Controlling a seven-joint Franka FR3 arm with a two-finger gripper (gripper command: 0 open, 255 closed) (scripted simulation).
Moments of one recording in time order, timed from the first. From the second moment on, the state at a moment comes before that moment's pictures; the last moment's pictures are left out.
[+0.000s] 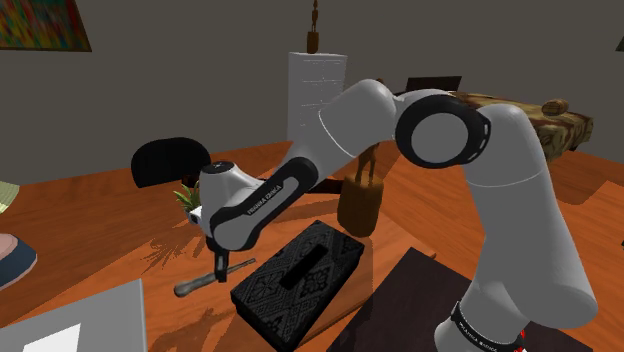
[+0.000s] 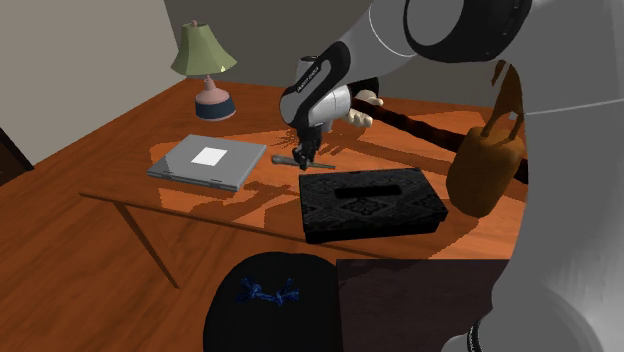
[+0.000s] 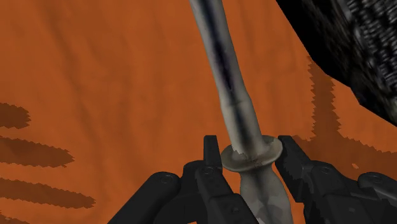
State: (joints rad) arm 0.38 0.59 0.14 -1.83 -0.07 2.47 -0.43
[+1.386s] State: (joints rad) arm 0.37 0.41 0.16 -1.79 -0.04 2.26 -0.44
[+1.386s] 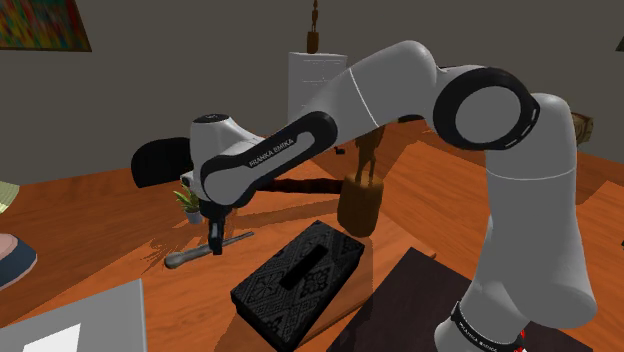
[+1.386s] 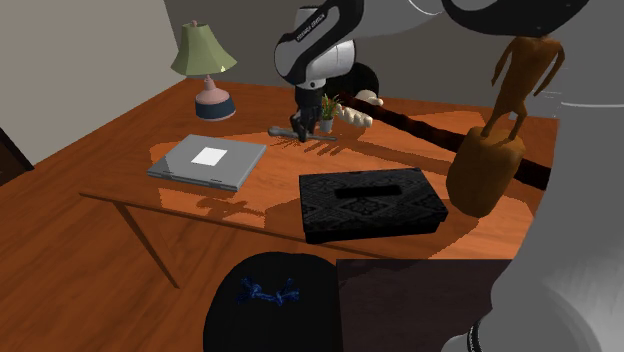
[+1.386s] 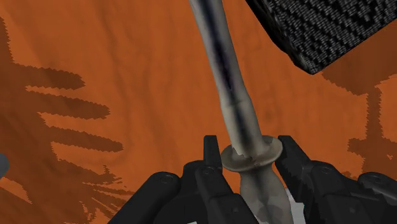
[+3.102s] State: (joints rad) arm 0.23 -0.15 0.07 -2.61 0.10 2.52 -0.76
